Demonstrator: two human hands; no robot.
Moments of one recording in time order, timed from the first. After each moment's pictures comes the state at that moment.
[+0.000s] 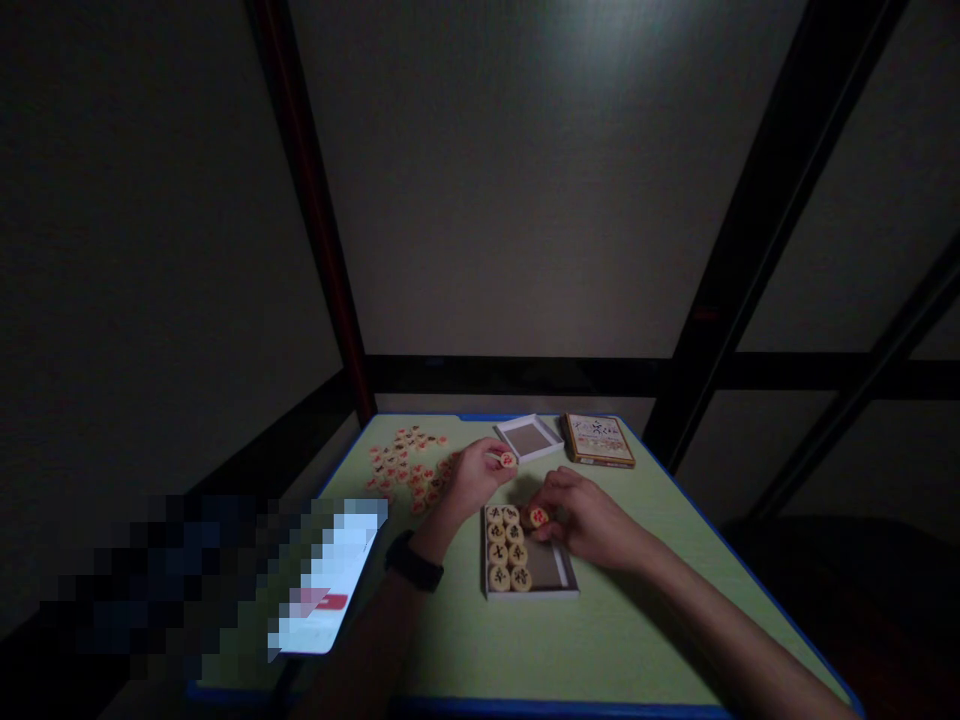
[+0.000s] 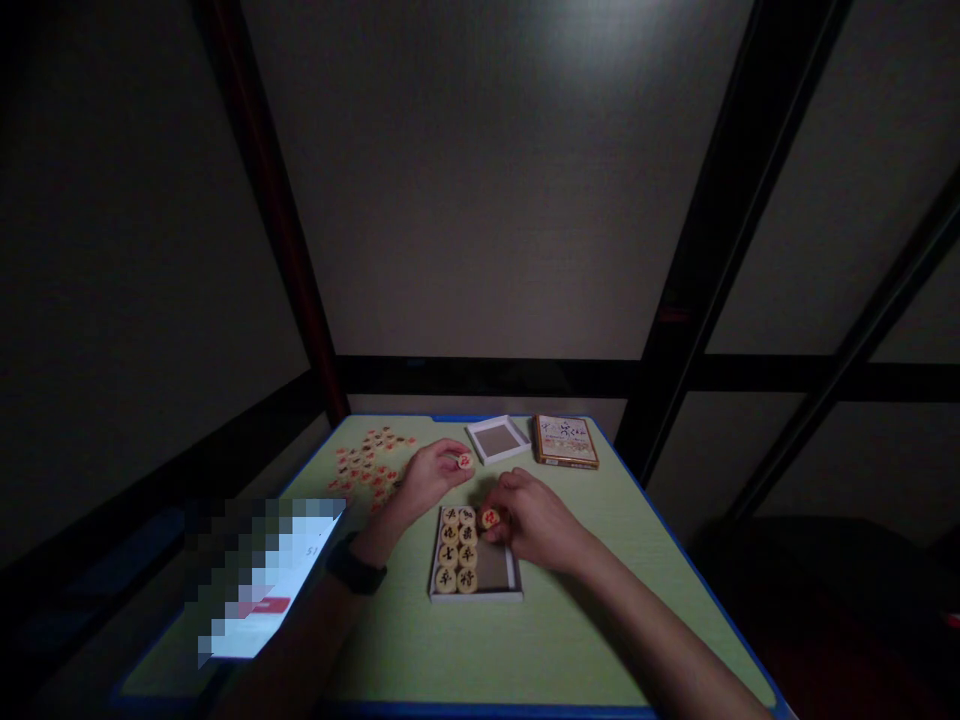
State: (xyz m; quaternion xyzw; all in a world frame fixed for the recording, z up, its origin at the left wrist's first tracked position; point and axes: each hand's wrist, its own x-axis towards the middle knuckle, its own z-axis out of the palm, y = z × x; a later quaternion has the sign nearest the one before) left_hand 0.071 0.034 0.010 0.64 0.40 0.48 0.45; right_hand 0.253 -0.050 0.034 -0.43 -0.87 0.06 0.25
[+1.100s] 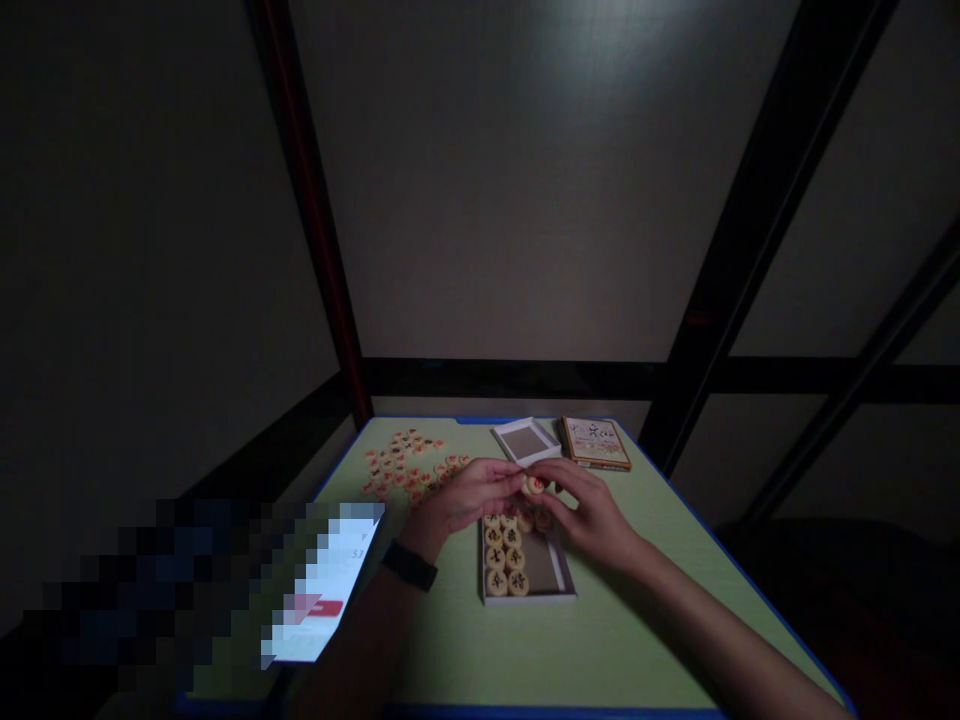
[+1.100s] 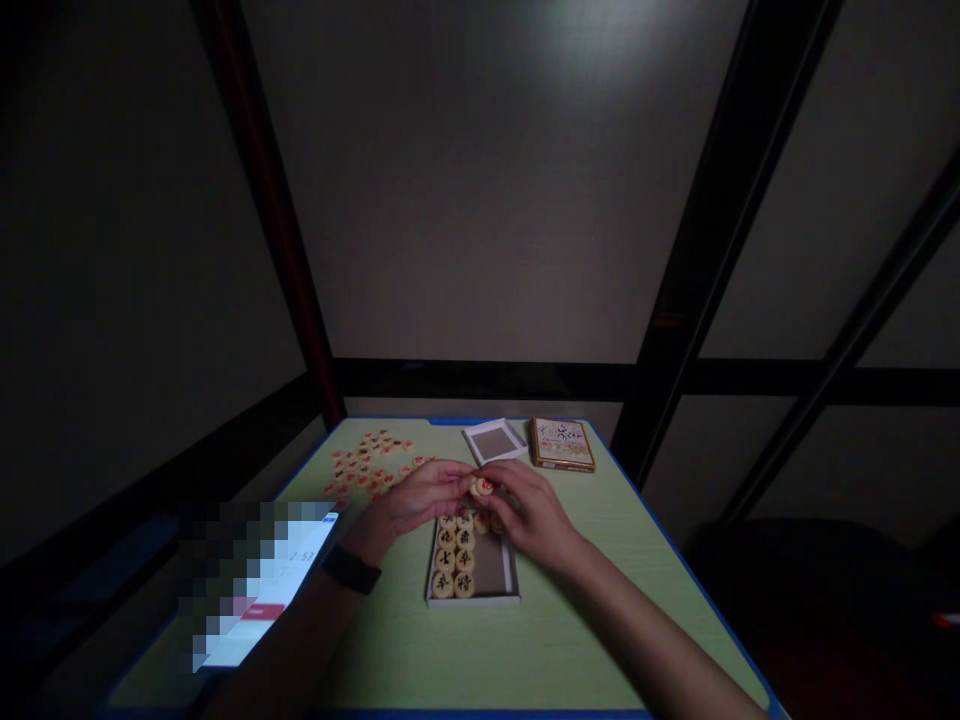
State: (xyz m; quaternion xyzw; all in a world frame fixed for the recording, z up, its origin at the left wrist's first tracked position) left_hand 0.059 0.008 0.033 0.58 0.22 0.29 0.73; right_hand 0.251 -0.044 0.027 -0.36 -0.81 0.07 0.45
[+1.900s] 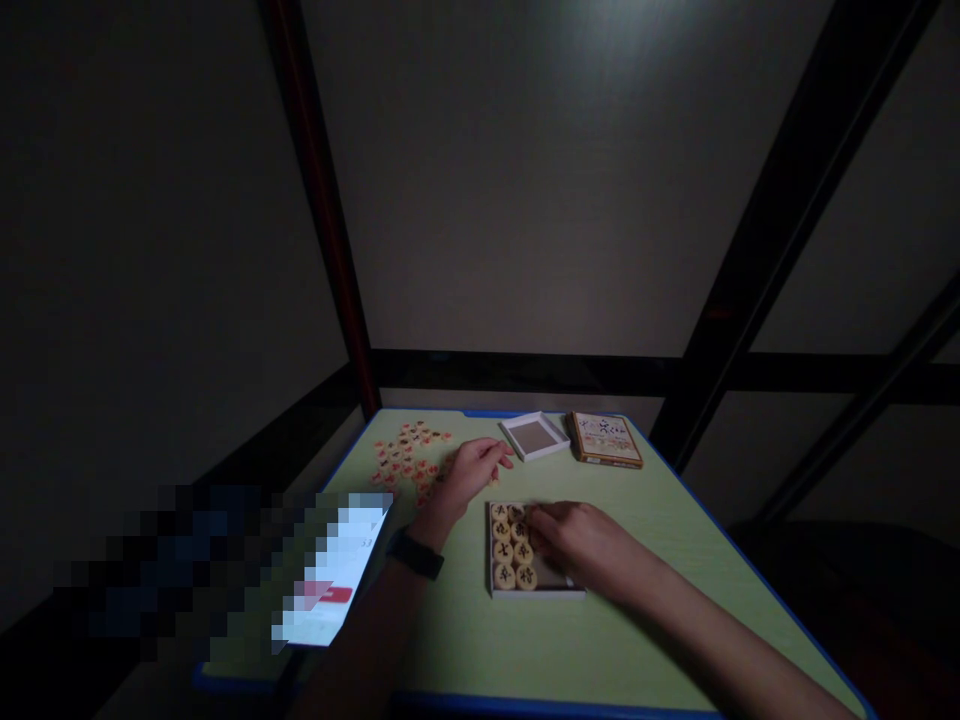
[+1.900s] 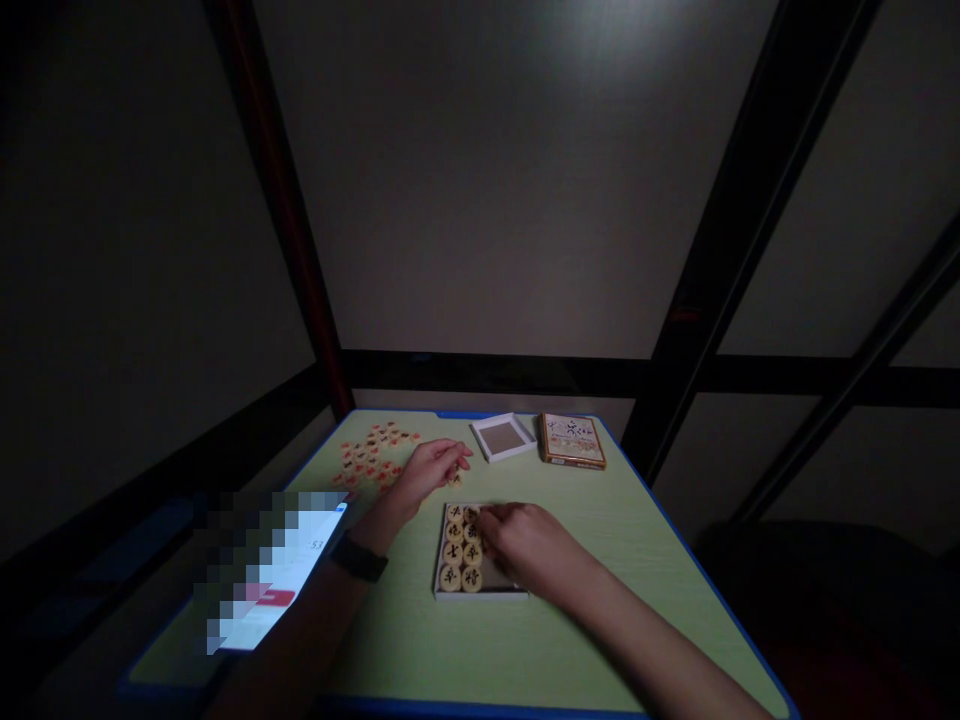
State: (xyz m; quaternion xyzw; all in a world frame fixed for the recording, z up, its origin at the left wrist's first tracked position) left_hand 0.061 0.033 0.017 0.61 0.41 0.45 0.51; right_hand 0.235 -0.066 0.031 -0.43 -0.90 -0.02 0.09
